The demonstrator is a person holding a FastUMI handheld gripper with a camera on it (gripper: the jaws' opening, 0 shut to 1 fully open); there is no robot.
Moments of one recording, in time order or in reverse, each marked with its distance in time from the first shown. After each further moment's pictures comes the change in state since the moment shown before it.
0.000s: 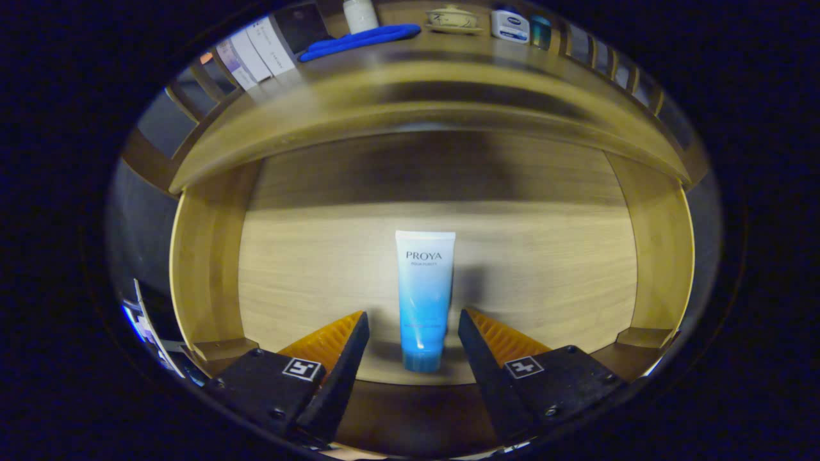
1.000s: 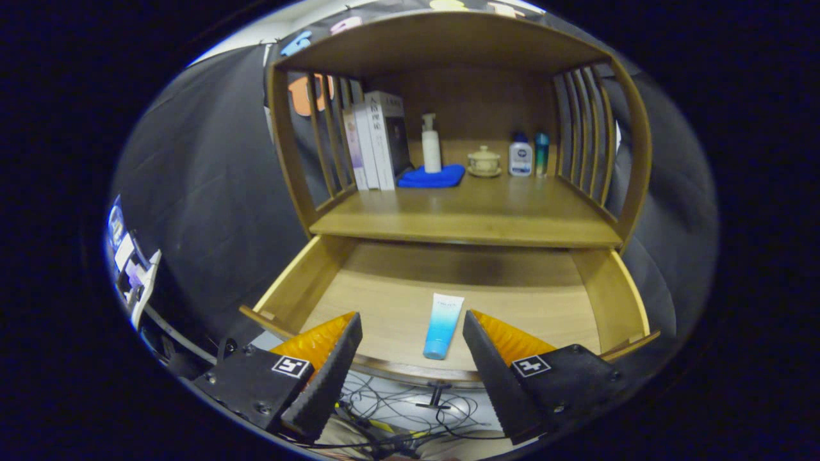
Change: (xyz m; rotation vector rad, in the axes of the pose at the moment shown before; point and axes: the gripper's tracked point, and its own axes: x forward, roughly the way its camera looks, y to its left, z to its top) arm -0.122 0.008 -0.024 -0.166 -0.624 0.181
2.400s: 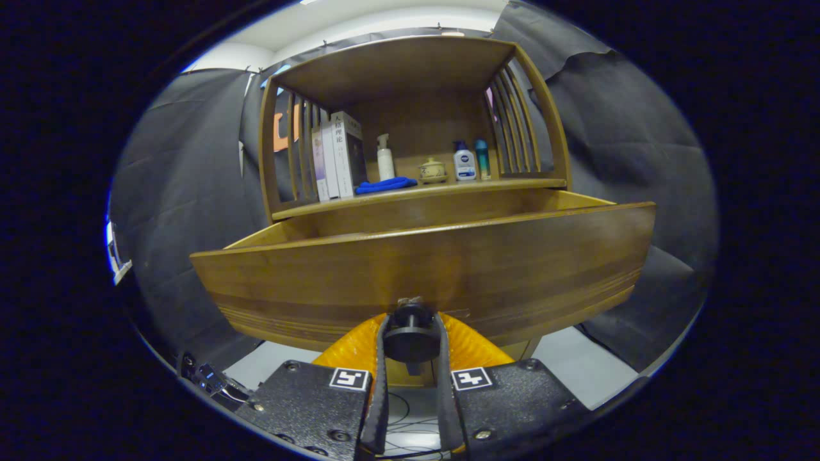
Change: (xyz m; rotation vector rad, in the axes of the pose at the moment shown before) arm 0.017 -0.027 -0.117 0.085 -0.411 -0.109
